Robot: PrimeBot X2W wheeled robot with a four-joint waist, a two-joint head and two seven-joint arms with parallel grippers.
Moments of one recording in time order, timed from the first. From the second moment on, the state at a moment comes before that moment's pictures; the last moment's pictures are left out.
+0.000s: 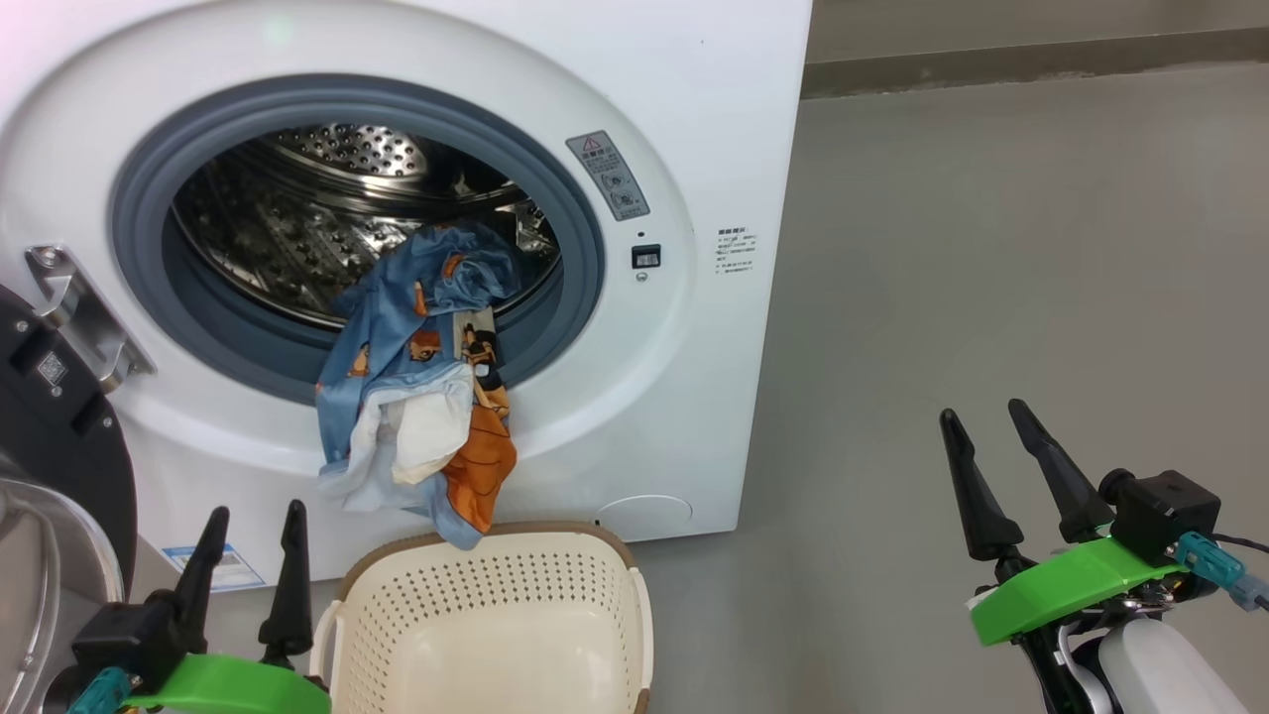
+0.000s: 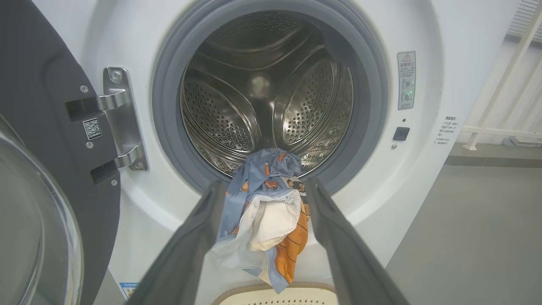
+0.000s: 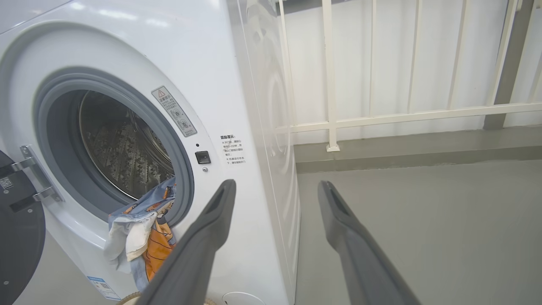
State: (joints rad) left arm -0.16 0.19 -0.06 0.40 -0.37 -0.08 -0.26; right arm -0.19 -0.19 0.18 0.32 0.43 0.12 -0.25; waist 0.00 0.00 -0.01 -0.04
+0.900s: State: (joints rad) left arm -0.14 0.18 -0.07 0.36 -0.38 -0.05 -0.25; right arm -0.19 -0.19 0.18 0.32 0.42 0.12 -0.25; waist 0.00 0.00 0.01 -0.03
